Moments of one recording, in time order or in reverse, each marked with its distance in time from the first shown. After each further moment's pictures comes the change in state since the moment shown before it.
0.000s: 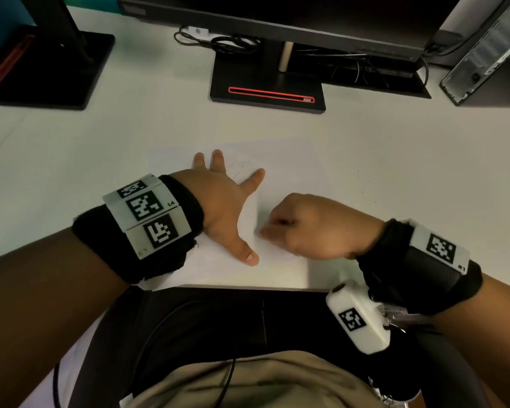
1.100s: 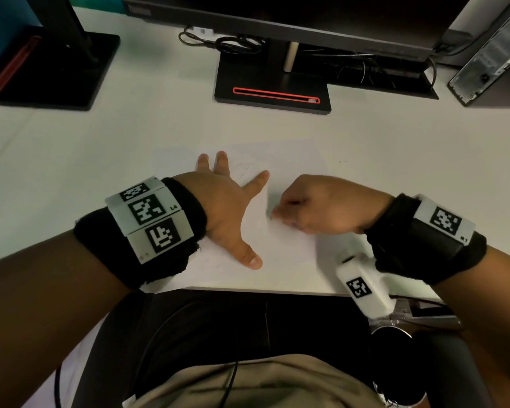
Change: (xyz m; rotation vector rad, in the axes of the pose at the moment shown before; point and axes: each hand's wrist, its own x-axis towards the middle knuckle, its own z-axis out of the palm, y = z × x) left_hand -0.002 -0.001 0.001 0.001 -0.012 0.004; right_hand 0.016 0.010 -0.020 -0.026 -0.015 -0.005
